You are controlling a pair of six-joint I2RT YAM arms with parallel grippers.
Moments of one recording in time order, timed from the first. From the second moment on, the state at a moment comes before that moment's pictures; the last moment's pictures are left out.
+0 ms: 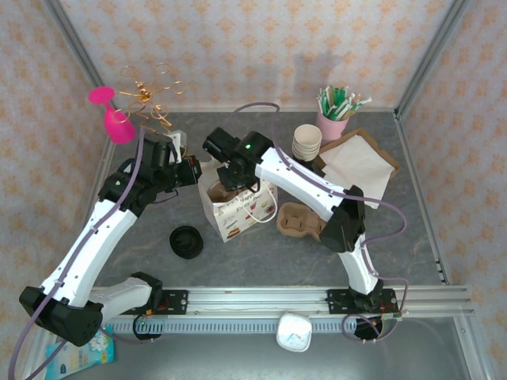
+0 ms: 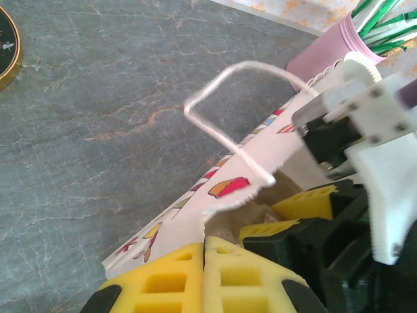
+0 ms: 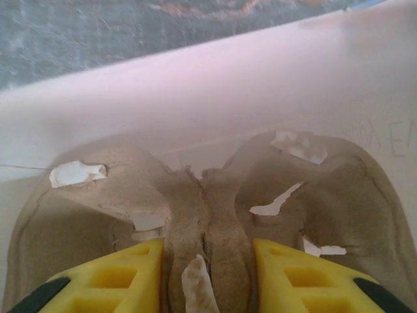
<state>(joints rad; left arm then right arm) -0.33 1.10 1.21 -0.80 0.12 -0.52 0.94 2.09 2.19 -1.34 0.15 0.51</state>
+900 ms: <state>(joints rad) -0.33 1.14 1.24 -0.80 0.13 -0.52 0.90 2.05 2.03 -1.23 0.08 0.54</state>
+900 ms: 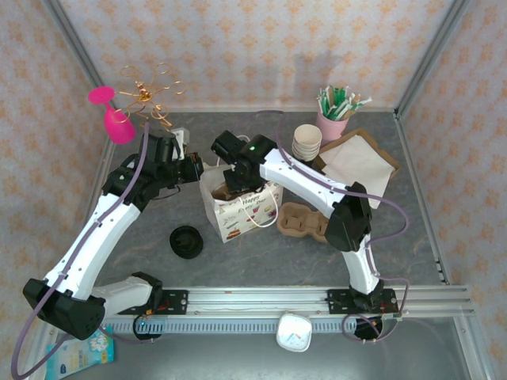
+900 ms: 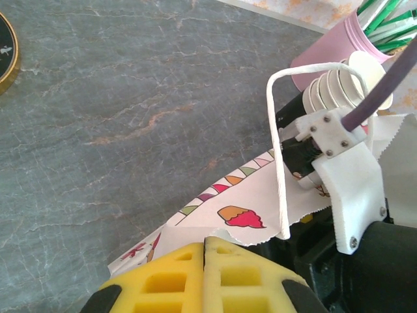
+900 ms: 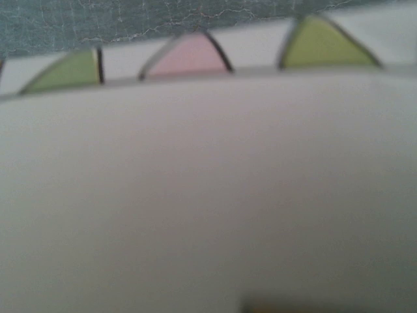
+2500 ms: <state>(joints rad) -0.33 1.15 1.24 -0.80 0.08 -0.52 0.90 1.97 2.08 -1.21 0.08 0.51</state>
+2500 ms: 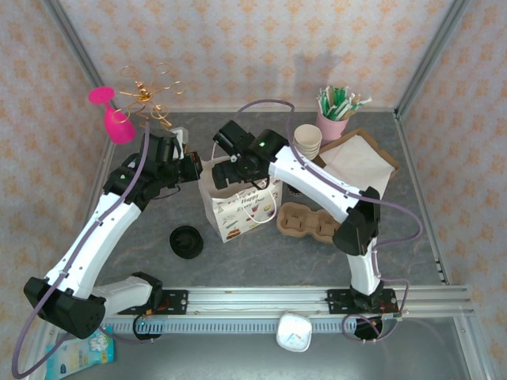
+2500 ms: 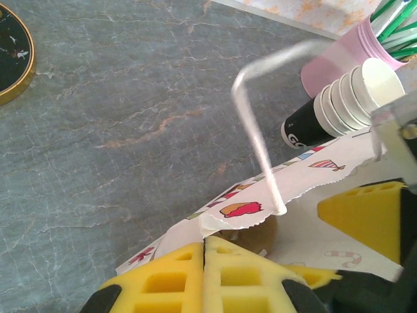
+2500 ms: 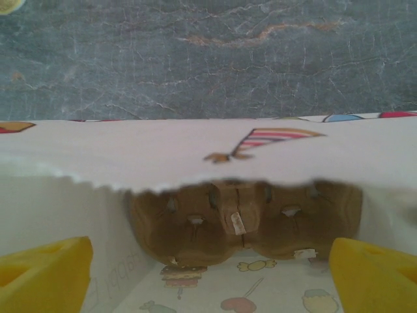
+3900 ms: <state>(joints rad) -0.37 1.22 1.46 -0.89 0.03 -0.33 0.91 1.74 2.06 -1.24 0.13 0.56</state>
